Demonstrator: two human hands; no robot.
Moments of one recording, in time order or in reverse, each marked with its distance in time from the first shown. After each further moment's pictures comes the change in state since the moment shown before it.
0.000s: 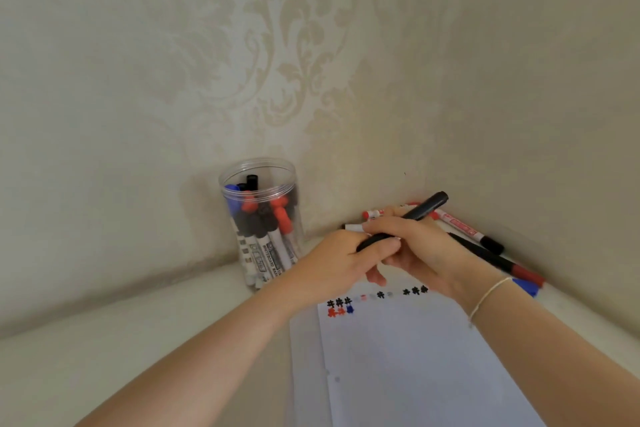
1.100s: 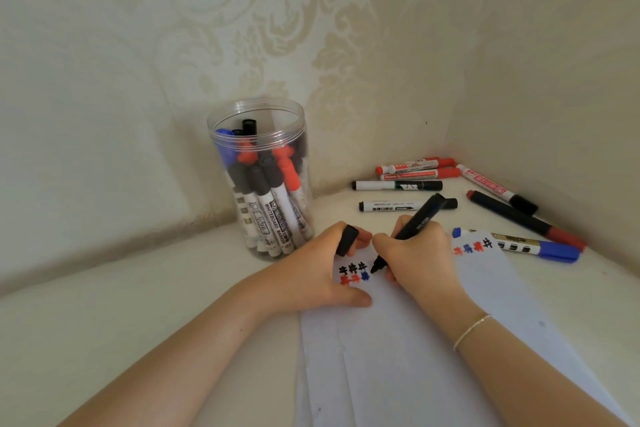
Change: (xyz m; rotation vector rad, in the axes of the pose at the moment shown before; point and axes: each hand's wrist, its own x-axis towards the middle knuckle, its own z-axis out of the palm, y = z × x) left_hand -0.023 -0.090 0.001 0.088 -0.075 -0.079; right_hand 0.010 0.079 0.020 -0.560 0.600 0.075
